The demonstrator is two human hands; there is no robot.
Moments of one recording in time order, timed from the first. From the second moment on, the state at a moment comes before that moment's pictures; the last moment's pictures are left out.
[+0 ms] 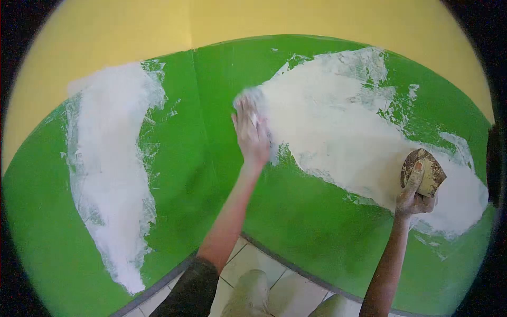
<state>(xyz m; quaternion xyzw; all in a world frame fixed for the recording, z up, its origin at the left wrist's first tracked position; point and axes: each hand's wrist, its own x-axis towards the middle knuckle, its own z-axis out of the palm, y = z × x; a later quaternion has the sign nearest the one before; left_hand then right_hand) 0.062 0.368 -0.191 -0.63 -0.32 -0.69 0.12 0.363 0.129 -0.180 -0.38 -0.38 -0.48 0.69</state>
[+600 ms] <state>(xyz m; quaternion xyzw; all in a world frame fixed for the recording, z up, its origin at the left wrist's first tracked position) 0.092 0.338 -0.254 -0.67 -0.30 -0.67 0.12 0.341 0.120 -0.161 -0.33 -0.47 -0.51 0.64</state>
